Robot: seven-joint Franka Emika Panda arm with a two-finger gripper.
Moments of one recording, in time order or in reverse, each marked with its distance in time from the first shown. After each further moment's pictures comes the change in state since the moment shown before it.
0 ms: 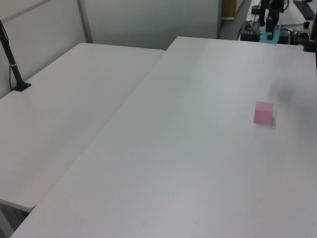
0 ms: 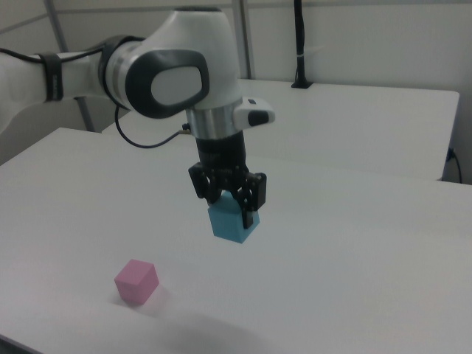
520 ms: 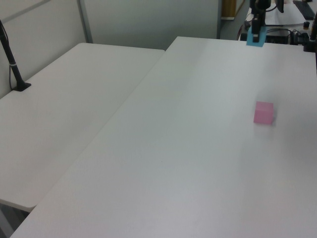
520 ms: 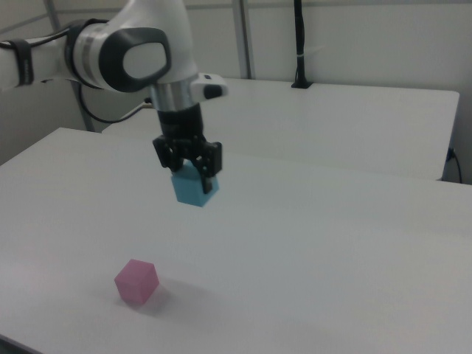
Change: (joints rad) arm 0.205 0.003 0.008 0.037 0.036 -0.028 0.160
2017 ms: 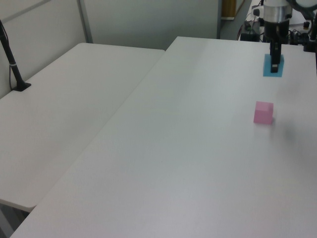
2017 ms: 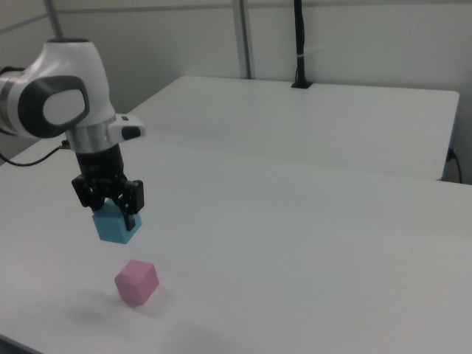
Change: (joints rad) arm 0.073 -0.310 0.144 -0.445 0.029 0.078 0.041
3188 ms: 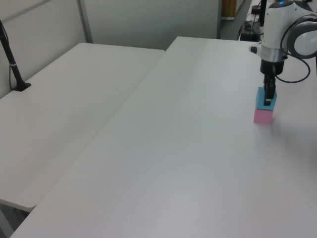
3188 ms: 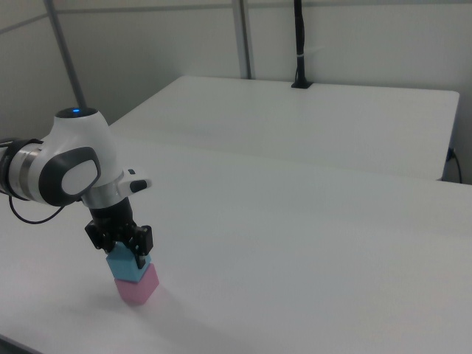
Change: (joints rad) arm 0.035 0.071 -0.005 -0.261 0.000 0.401 0.003
